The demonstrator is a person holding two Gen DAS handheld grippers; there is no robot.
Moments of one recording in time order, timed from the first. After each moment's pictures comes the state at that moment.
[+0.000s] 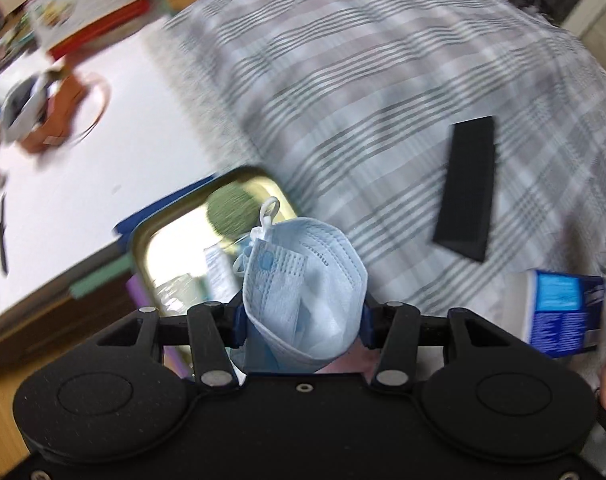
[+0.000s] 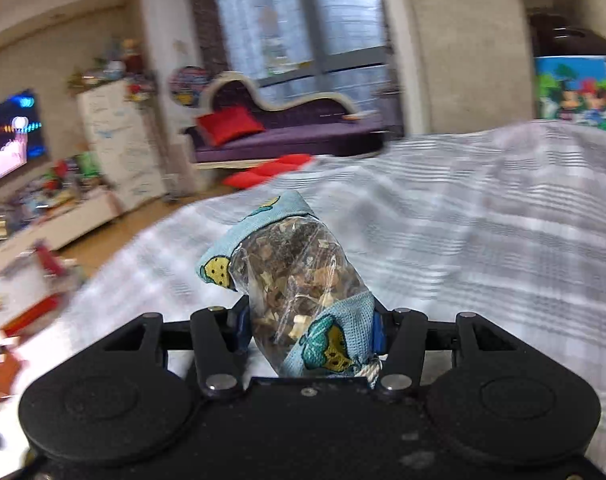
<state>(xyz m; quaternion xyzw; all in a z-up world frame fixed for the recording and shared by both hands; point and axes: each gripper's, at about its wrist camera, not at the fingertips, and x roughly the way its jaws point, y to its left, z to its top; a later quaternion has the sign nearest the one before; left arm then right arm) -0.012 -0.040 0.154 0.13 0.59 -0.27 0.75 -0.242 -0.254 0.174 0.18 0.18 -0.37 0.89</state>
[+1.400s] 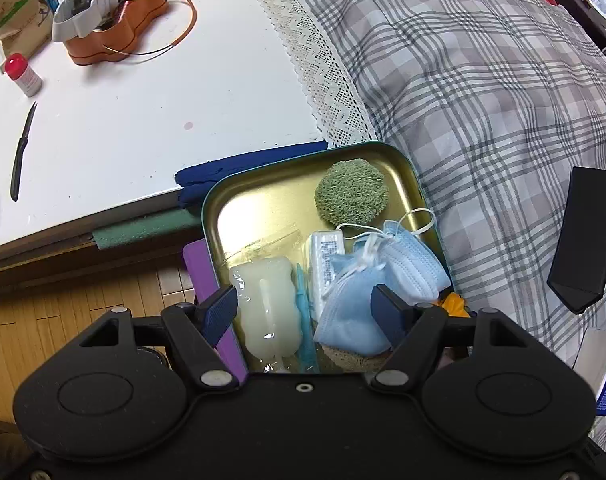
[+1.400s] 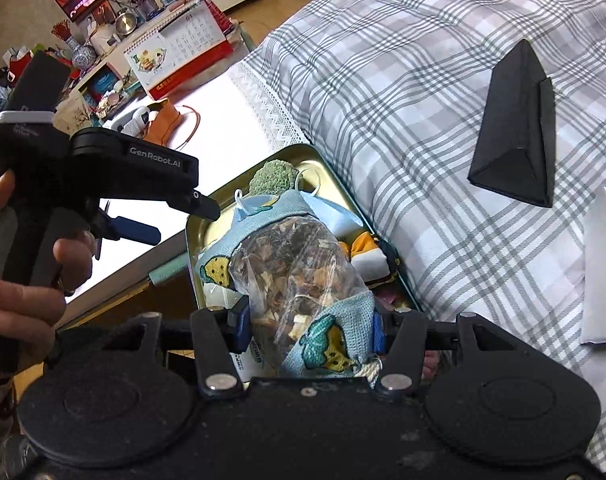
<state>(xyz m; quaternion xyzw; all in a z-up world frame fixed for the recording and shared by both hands) 0.045 0.032 0.083 0.05 0.63 -0.18 0.75 -0.129 -0.074 0.094 0.23 0.47 -0.12 0.84</state>
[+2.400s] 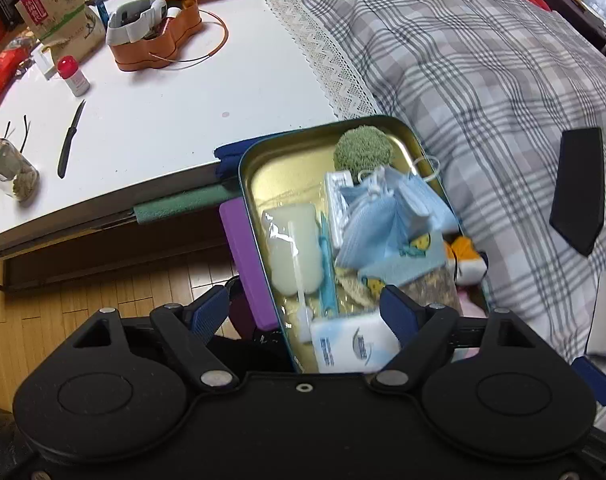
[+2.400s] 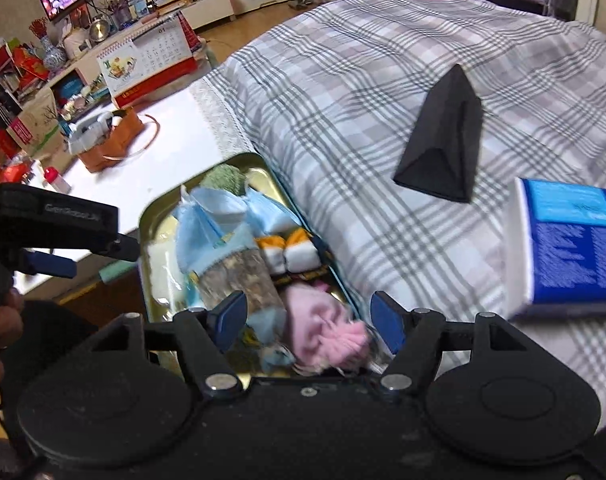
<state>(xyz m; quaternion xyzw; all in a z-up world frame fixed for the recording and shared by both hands) -0.041 0.062 0.101 0.08 0.57 -0.17 0.80 -0.192 -0.064 0.105 0.17 0.45 -0.20 0.85</state>
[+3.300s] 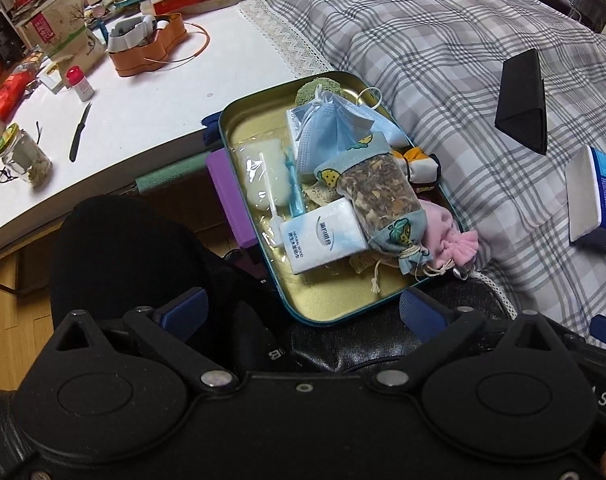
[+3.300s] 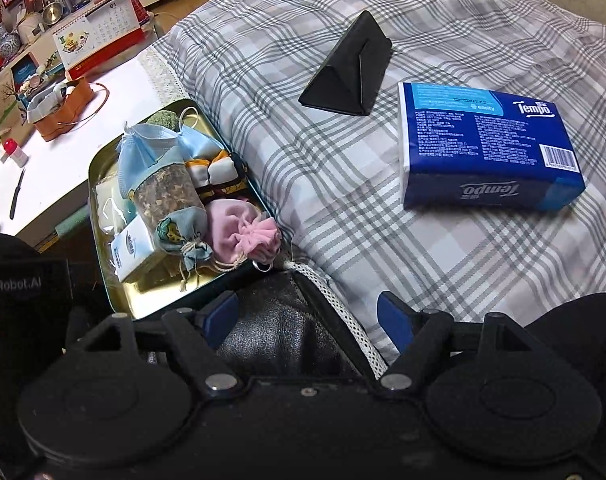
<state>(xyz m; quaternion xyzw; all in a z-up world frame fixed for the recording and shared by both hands) -0.153 0.070 0.105 0.12 0.53 -0.18 0.82 -0.268 -0.056 0.104 0.16 0.49 -0.27 0.81</state>
